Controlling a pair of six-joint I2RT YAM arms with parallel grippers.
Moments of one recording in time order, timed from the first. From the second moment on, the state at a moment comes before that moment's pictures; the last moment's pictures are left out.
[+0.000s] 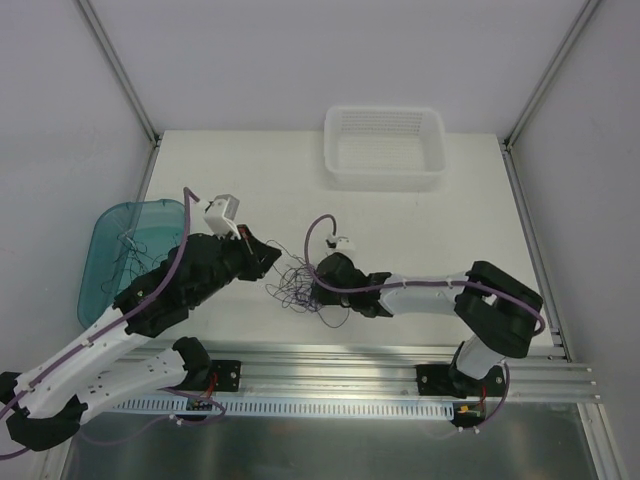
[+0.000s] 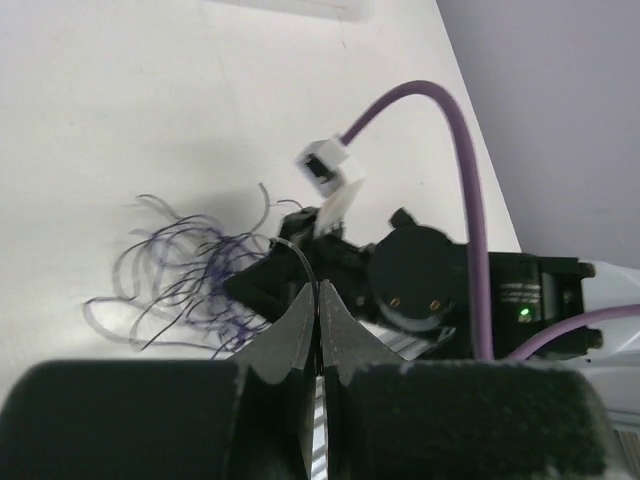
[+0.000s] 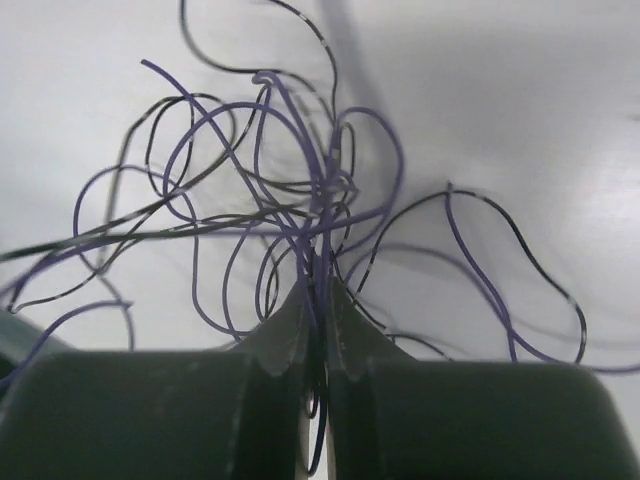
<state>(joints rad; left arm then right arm) -0.89 0.71 0.90 -0.53 -0.23 -0.73 1.10 1.66 0.80 0.08 0.23 0.92</state>
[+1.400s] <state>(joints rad) -0.55 0.74 1.04 -0.94 -0.52 -0.57 0.03 0.81 0.61 -0.67 0.12 0.54</state>
